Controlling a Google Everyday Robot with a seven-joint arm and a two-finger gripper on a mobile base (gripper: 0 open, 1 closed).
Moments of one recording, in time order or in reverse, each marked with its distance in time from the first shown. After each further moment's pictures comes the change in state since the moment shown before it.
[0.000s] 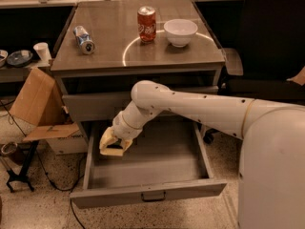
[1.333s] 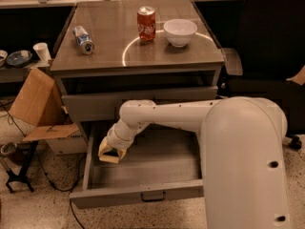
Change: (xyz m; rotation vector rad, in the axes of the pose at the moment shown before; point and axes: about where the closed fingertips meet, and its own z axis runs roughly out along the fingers) arm 0.032 0.040 0.088 -0.090 0.062 0.167
